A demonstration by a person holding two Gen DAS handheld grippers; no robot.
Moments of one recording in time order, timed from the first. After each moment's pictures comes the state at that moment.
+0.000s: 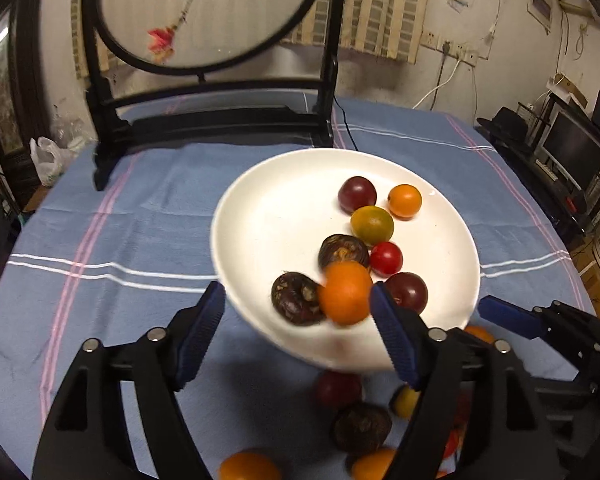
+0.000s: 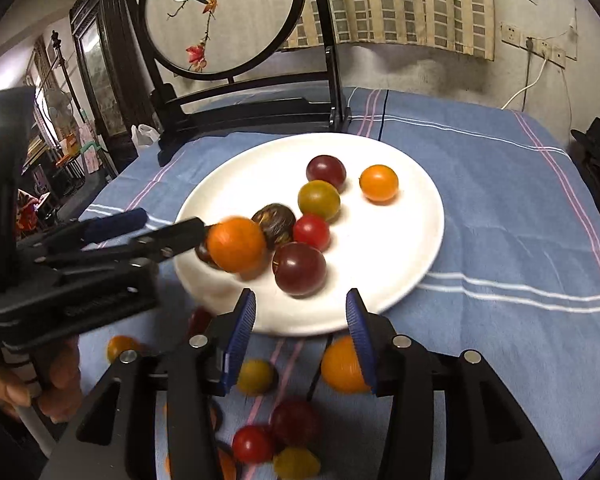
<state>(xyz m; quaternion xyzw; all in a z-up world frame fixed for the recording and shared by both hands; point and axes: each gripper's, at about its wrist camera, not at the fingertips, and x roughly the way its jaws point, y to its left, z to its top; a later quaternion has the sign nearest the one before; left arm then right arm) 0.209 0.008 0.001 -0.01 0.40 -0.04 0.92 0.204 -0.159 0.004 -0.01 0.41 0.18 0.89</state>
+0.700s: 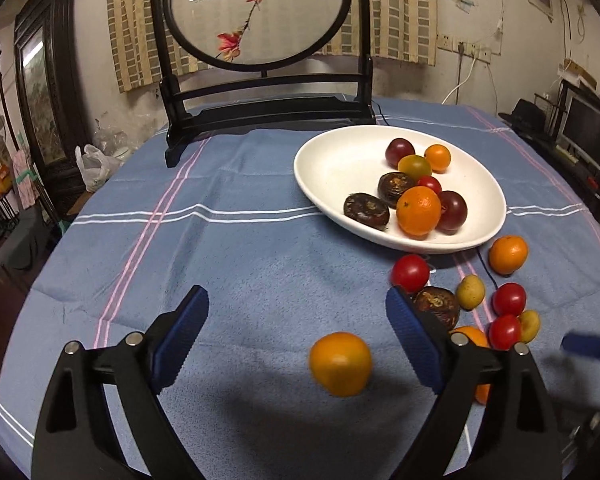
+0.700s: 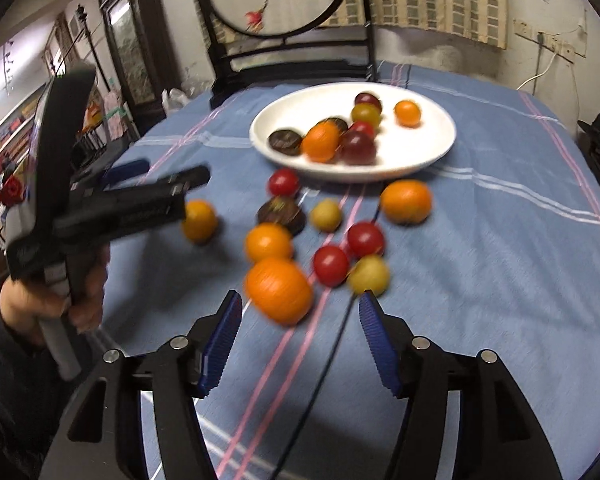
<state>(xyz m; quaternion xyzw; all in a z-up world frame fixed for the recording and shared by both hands) 0.120 0.048 -0.021 0.02 0.36 0.02 0.93 0.079 -0.151 -0.008 -0.03 0.44 0.22 0.87</state>
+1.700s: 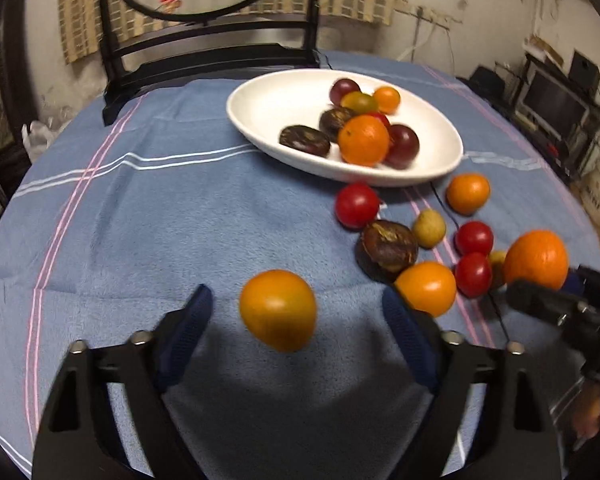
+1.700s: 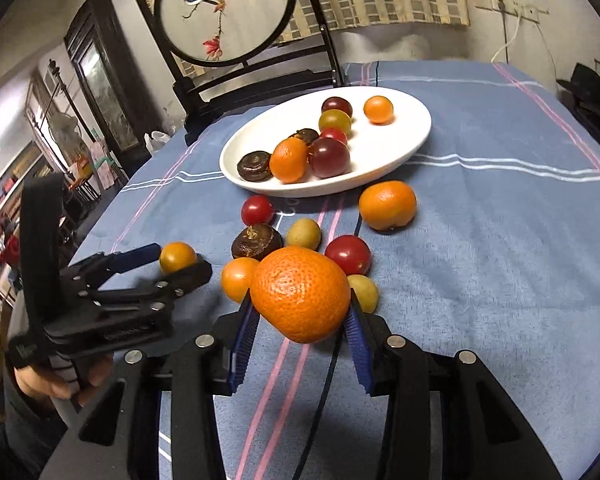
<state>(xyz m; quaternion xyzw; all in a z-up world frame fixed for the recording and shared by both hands) 0.122 0.025 -0.058 0.02 0.44 -0.08 0.90 0.102 -0.172 -0.022 0.07 0.43 0.19 0.88</state>
